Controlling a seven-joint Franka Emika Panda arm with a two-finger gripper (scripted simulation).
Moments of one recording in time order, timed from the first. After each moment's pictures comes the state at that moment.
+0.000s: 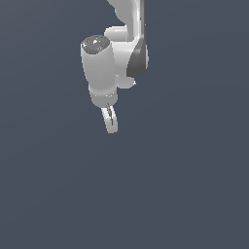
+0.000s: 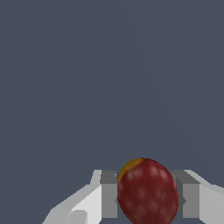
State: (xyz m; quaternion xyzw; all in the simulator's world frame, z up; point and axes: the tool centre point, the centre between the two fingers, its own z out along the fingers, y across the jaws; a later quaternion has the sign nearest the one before) arm -0.039 -0.068 0.205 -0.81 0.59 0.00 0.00
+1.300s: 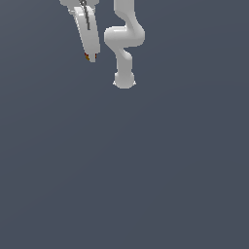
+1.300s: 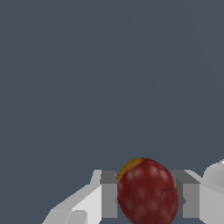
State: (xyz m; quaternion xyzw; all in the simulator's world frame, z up) arm -0.100 -0.102 0.438 -0.81 0.59 0.00 0.00
